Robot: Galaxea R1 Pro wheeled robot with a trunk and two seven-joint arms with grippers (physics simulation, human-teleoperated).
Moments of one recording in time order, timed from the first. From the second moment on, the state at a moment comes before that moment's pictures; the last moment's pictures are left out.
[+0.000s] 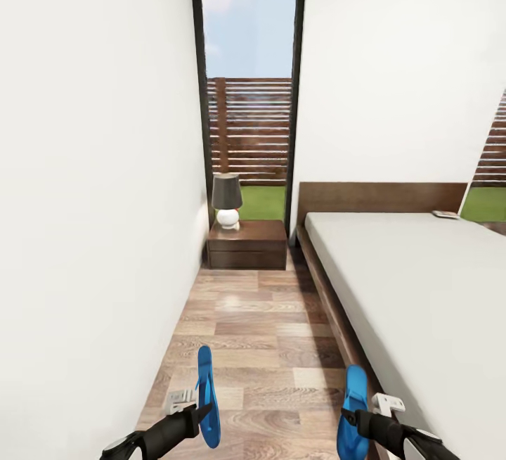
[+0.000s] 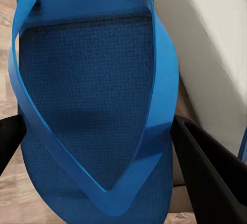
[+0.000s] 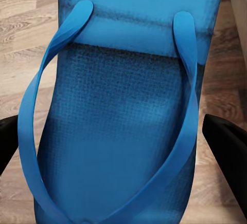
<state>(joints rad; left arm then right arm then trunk) -0.33 0.05 -0.05 -0.53 0.36 0.08 -0.65 -0.46 -0.22 0.19 -0.30 -0.47 0.09 0.34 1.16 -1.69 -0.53</state>
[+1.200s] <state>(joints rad) -0.33 0.04 -0.05 -0.53 0.36 0.08 -0.65 -0.46 -0.22 0.19 -0.30 -0.47 0.09 0.34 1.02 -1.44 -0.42</state>
